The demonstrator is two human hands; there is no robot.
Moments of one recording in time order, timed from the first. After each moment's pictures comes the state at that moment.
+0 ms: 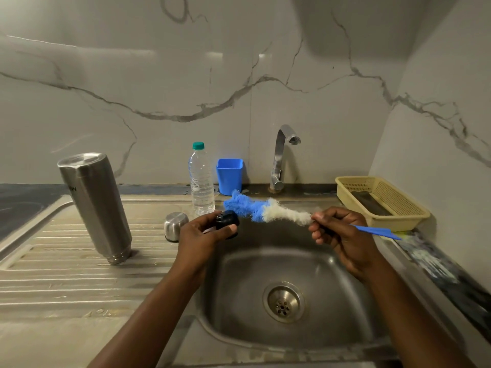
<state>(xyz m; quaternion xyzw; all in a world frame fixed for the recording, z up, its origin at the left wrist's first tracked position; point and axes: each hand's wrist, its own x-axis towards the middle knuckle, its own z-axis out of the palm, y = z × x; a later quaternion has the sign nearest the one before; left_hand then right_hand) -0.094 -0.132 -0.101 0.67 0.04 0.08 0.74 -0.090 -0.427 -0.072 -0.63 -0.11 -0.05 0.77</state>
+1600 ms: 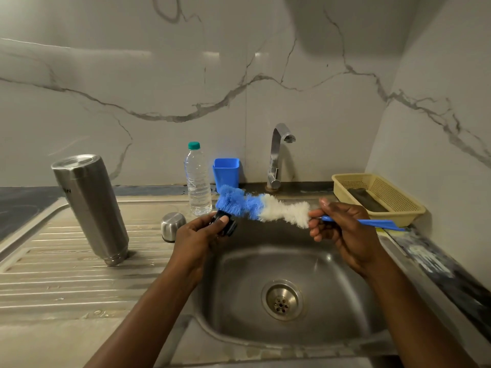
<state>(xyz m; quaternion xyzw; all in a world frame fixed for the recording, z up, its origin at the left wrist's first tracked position) -0.096 -0.137 -0.093 0.57 0.08 0.05 0.81 -0.102 -0.422 -0.055 -0.63 -0.10 -0.07 0.77</state>
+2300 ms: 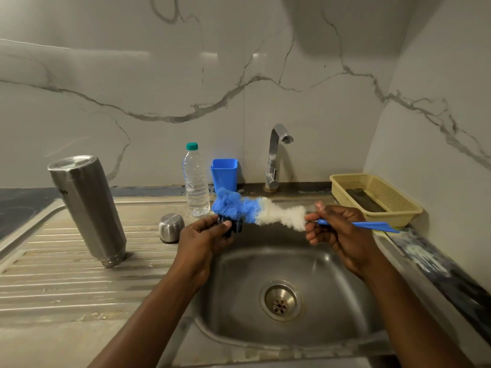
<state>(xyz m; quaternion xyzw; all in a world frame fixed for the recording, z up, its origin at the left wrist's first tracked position) -0.097 -0.145 -0.093 0.53 0.07 0.03 0.85 -0.100 -0.426 -0.060 -0.64 -0.10 -0.07 0.76</state>
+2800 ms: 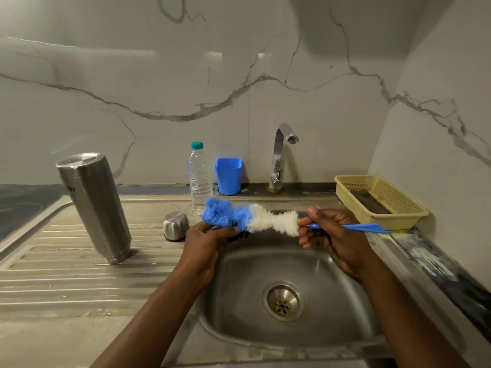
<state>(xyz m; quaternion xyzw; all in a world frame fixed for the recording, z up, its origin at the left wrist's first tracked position) -0.099 -0.146 -0.094 0.55 0.07 0.03 0.83 -0.100 -0.412 -0.064 -0.65 -0.12 -0.04 0.75</state>
